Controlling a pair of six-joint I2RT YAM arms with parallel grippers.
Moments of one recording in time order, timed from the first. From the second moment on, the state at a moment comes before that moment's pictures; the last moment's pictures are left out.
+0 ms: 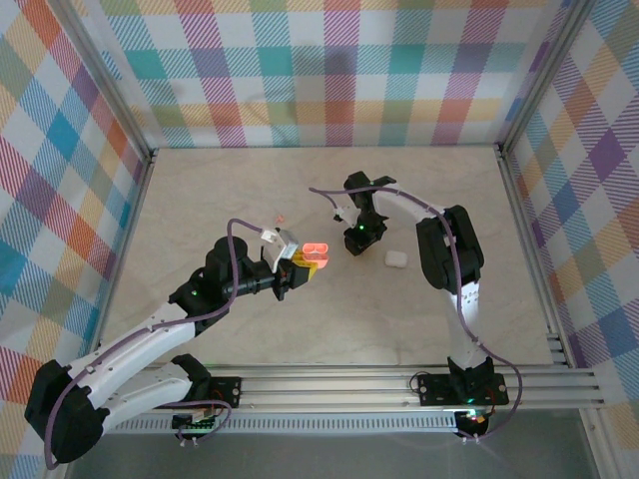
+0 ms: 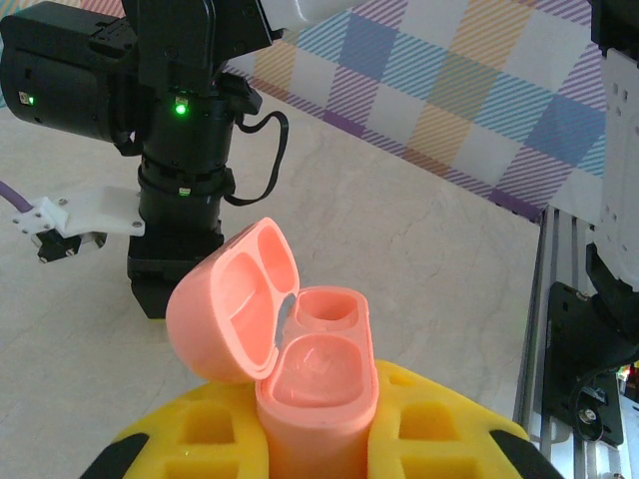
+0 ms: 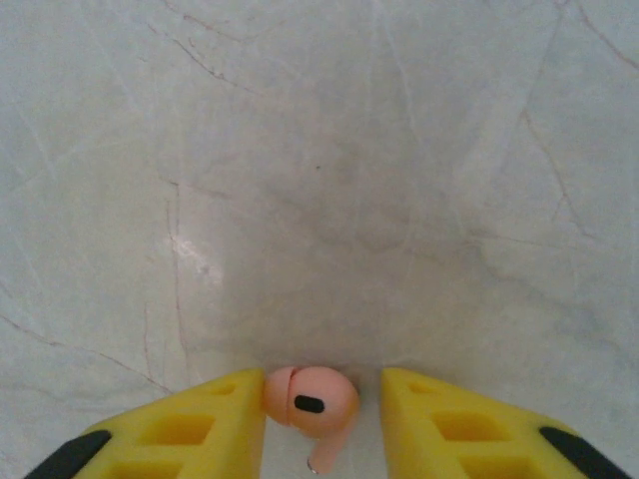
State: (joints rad) left arm -0.68 0.95 0.62 0.04 0.42 -0.10; right arm 0.50 2.20 1.71 -1.00 -0.13 -0.27
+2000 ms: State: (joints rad) left arm -0.77 1.23 0.63 0.66 0.21 -0.21; right arm 0.66 1.24 1.23 -0.35 -0.27 0.09
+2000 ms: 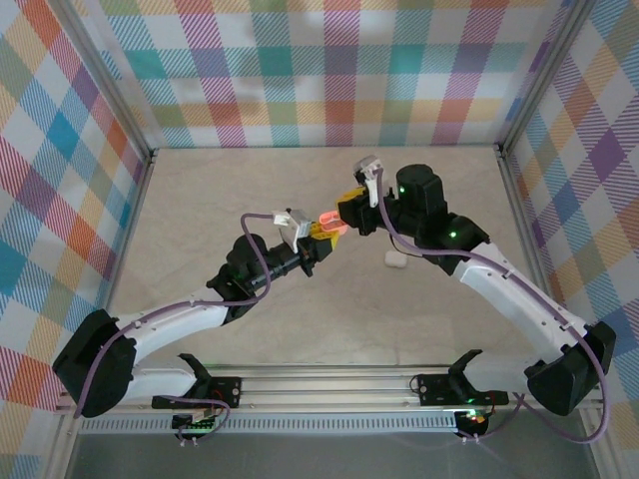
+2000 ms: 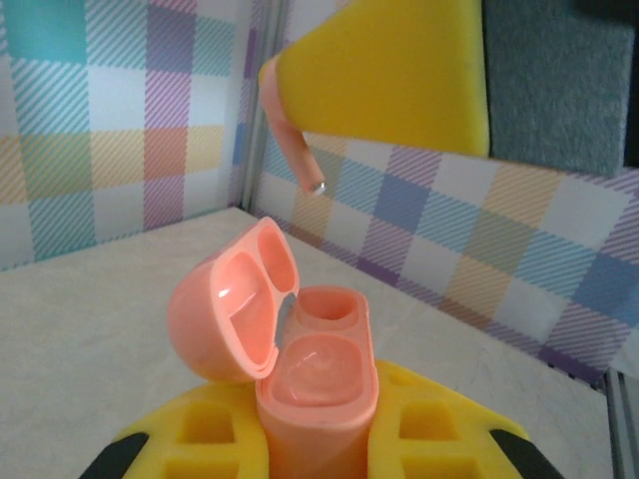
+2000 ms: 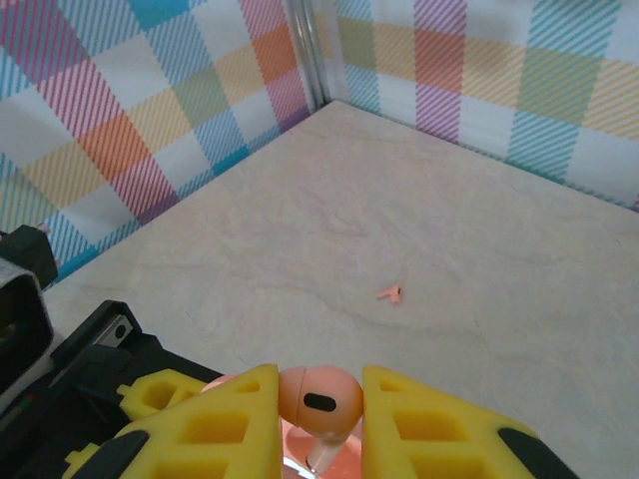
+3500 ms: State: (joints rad) left arm -0.79 1.15 0.60 0.67 0.14 -0.12; right arm 0.69 1.17 1.06 -0.17 -0.35 -0.10
